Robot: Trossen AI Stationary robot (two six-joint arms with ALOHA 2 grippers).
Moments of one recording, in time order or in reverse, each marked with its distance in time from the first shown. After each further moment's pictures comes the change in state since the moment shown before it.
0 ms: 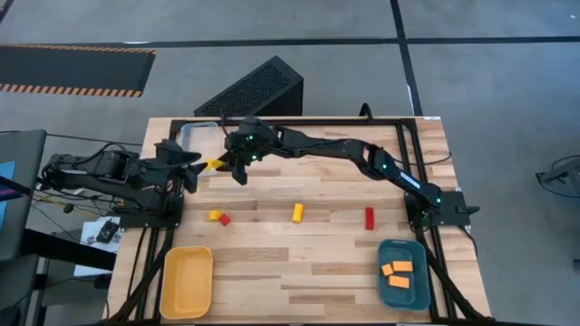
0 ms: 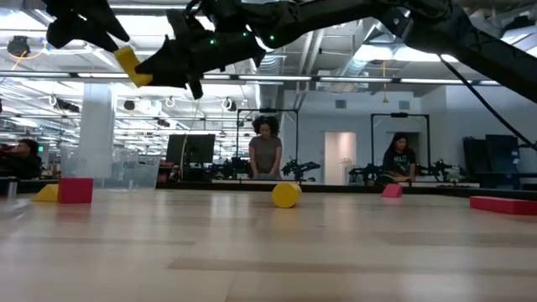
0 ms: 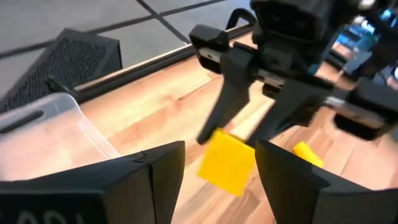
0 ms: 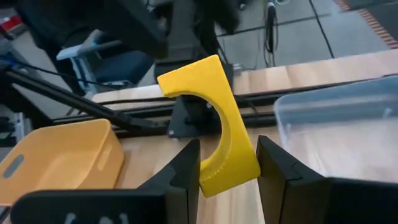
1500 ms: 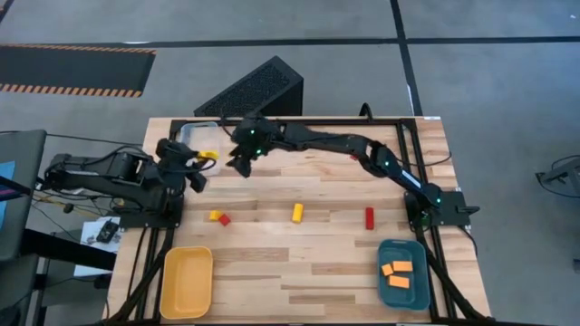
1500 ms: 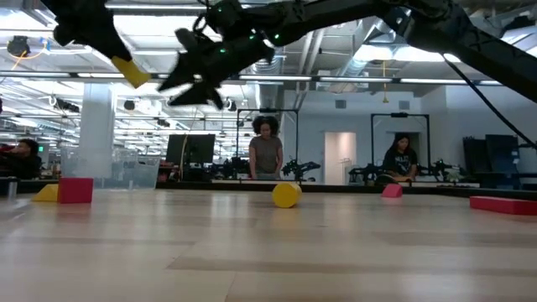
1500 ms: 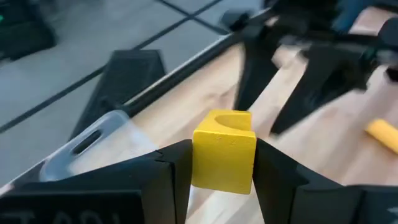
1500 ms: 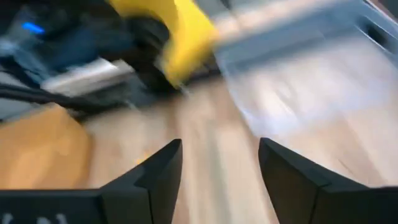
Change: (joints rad) left arm 0.050 0.102 0.000 -0.068 -0.105 0.122; right arm -0.041 -0.036 -0.003 -0.212 0.099 0.085
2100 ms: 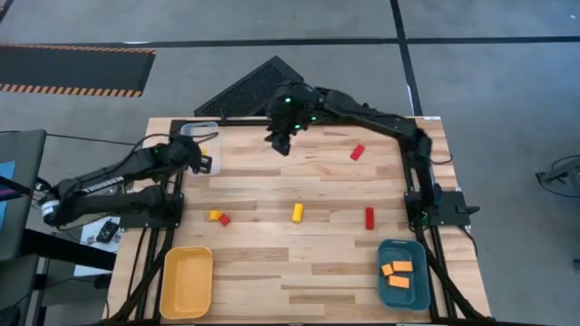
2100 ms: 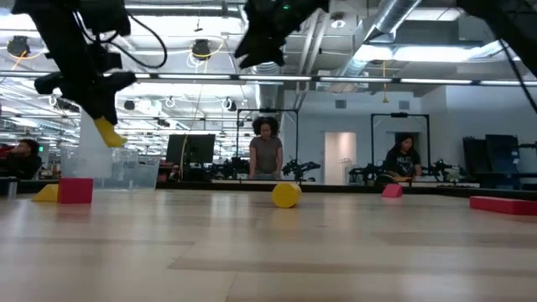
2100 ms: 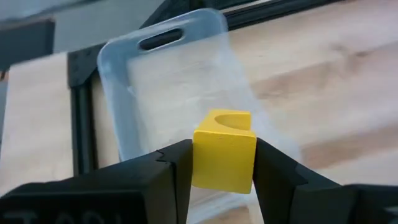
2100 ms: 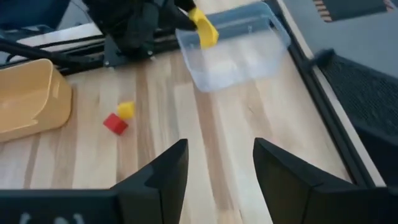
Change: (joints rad) left arm 0.613 0.054 -0.242 0.154 0.239 -0.012; right arm -0.098 -0.402 -0.208 -0.361 0.087 -0.222
